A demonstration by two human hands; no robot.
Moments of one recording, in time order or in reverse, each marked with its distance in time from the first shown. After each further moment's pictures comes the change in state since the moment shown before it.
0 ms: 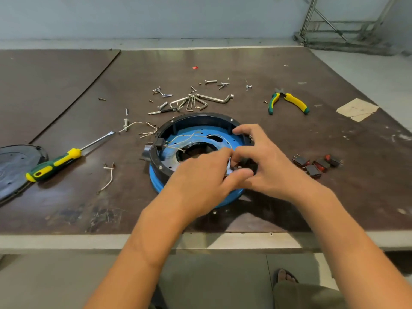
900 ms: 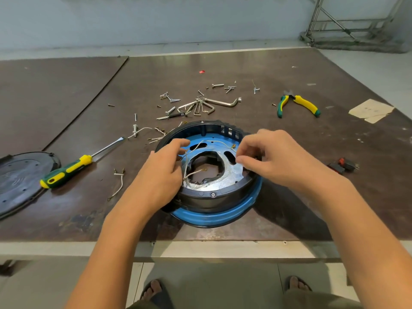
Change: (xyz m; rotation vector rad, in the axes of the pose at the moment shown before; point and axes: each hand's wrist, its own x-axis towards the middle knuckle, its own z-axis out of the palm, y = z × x) left_hand -0.010 -0.084 -0.009 -0.306 0.207 -0.265; right_hand 0.027 -0.018 -0.019 -0.060 -0.015 0.128
